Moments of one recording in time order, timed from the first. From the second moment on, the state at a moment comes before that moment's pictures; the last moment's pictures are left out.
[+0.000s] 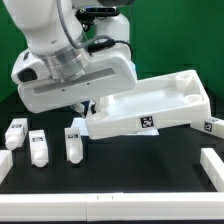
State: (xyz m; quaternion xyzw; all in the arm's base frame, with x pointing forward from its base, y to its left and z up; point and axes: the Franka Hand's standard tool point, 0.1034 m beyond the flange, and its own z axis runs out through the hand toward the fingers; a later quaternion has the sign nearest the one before) arm 0.479 -0.063 0.078 -0.97 0.04 0.19 0.14
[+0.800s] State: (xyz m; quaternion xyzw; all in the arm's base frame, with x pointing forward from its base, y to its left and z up) arm 0.540 -0.076 0.059 -0.97 0.06 0.22 0.10
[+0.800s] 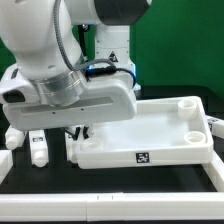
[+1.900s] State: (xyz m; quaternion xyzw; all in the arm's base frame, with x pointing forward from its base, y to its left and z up) arm 0.588 -0.069 0.022 -0.98 0.04 0.19 0.03
